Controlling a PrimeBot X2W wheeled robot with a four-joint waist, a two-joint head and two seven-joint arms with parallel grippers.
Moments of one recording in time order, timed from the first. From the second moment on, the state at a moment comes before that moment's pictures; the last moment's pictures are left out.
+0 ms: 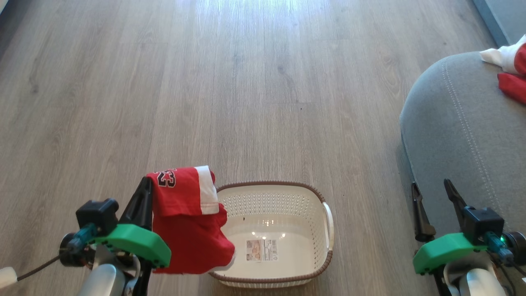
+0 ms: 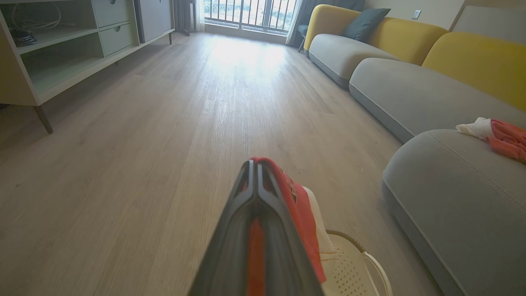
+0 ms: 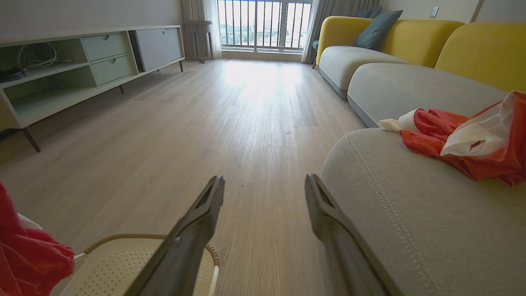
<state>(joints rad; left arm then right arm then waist) -0.12 0.21 -0.26 0.26 -0.47 0.08 -0.23 -0.03 -0.05 -0.12 0.30 0.02 0.13 -0.26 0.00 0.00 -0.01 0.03</state>
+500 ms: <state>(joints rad) -0.12 0.21 -0.29 0.24 -0.47 0.08 -0.22 -0.03 -0.05 -0.10 0.31 0.02 0.13 -0.26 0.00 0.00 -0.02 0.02</state>
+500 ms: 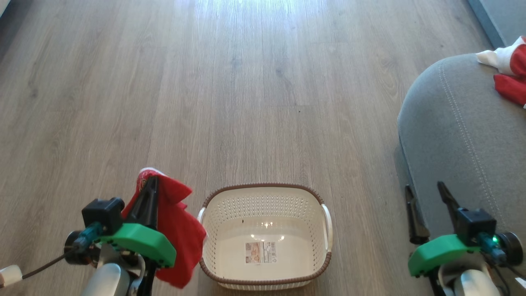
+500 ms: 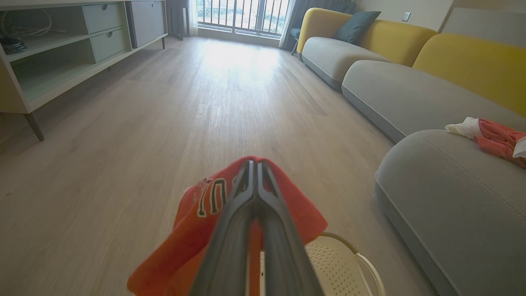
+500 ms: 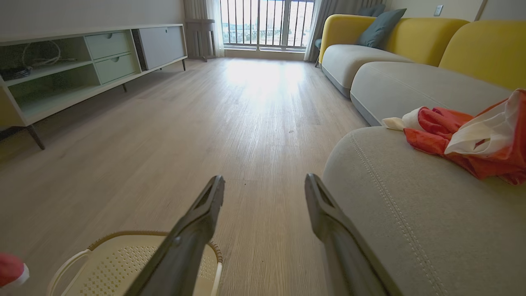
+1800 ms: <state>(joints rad) -0.18 0.13 -0.58 -0.01 -0.44 -0.01 -0.05 -0.40 -0.10 0.76 0.52 0.27 0.13 -0.26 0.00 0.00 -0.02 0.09</state>
